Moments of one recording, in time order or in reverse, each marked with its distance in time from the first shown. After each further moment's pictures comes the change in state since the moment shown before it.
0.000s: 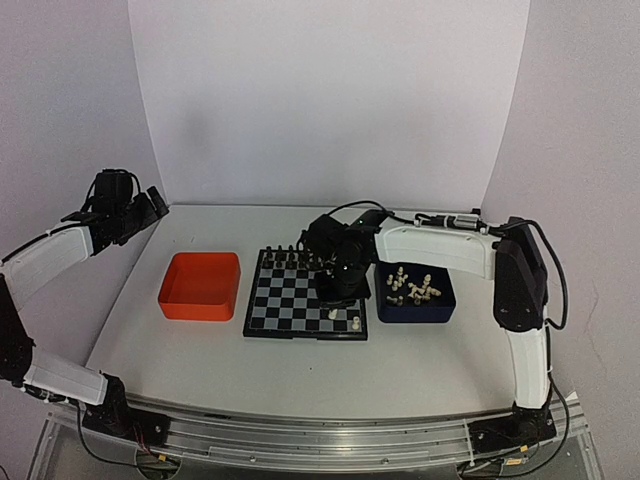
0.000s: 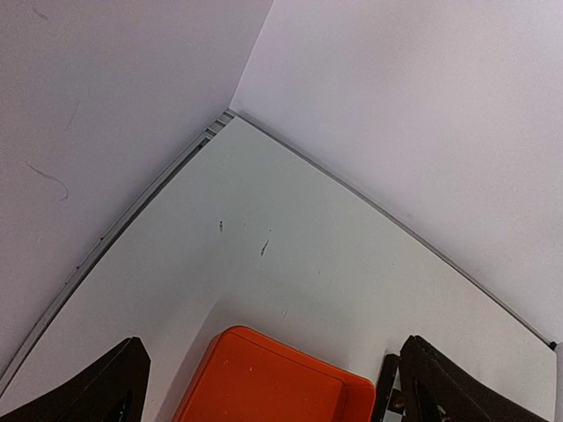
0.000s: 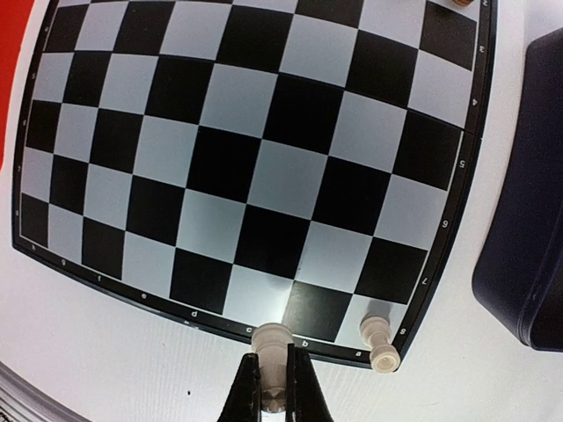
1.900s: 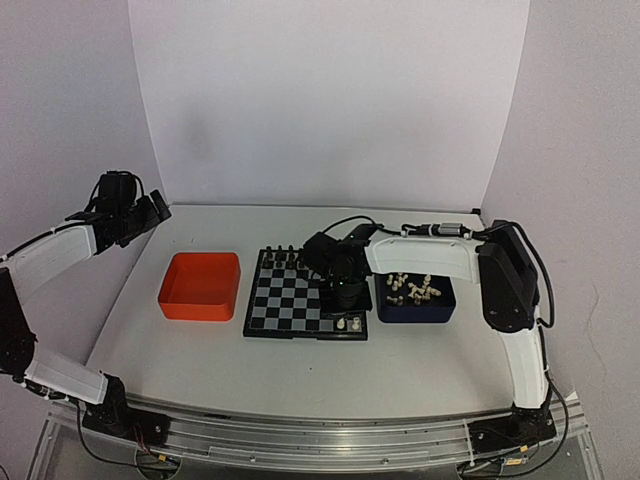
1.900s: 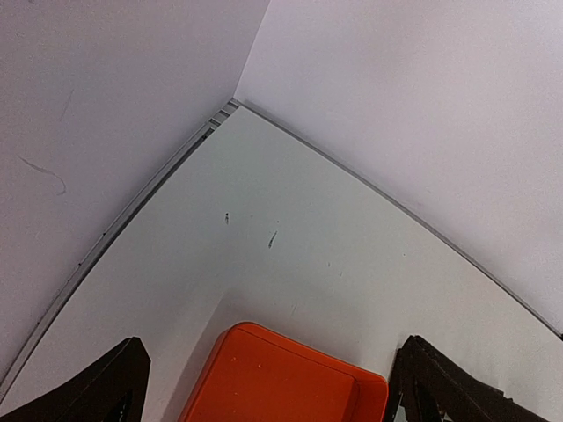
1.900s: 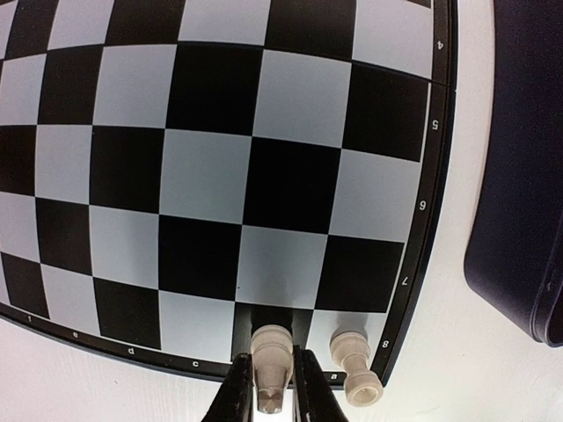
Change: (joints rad) left arm 0.000 0.031 0.000 0.000 0.001 0.018; right arm 0.009 0.054 -0.037 -0.015 0.086 0.116
